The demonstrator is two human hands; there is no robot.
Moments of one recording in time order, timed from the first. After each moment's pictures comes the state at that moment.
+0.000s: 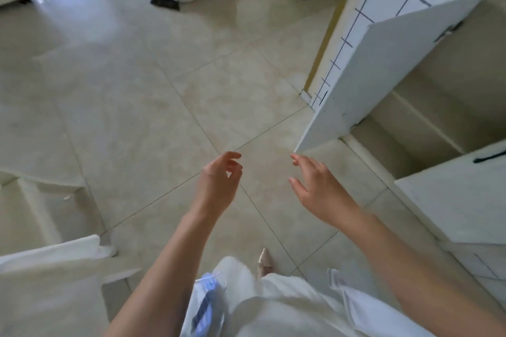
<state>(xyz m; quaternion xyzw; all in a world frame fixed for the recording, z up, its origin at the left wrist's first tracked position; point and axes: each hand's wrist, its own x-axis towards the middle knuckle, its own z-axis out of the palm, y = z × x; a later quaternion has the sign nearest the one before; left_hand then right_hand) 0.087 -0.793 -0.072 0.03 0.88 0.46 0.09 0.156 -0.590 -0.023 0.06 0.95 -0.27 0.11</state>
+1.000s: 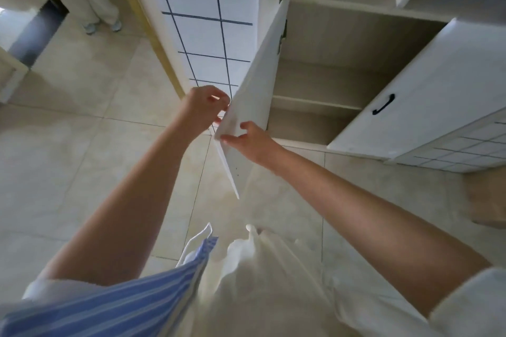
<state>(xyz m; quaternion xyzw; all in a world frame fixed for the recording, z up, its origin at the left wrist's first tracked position) -0.285 -0.341 -0.015 0.37 0.78 0.39 0.33 -0.131 -0.318 -0.010 0.47 0.67 -0.57 0.03</state>
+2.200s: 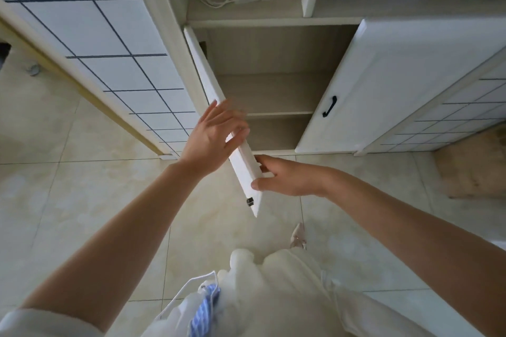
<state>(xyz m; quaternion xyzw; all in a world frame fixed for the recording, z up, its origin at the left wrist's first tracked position) -0.145 -0.216 -0.048 0.75 0.59 0.28 0.05 0.058 -0.197 0.002 0.37 0.71 -0.59 0.13</state>
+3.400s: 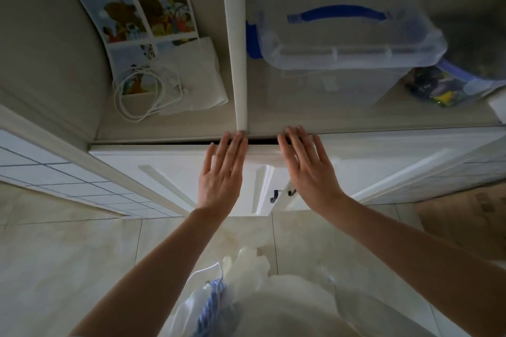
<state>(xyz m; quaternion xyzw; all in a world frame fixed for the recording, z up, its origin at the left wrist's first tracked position) -0.051 0.040 -0.089 0.69 0.69 0.16 -0.17 0.151 0.111 -0.058 0.39 0.90 0.12 -0.12</state>
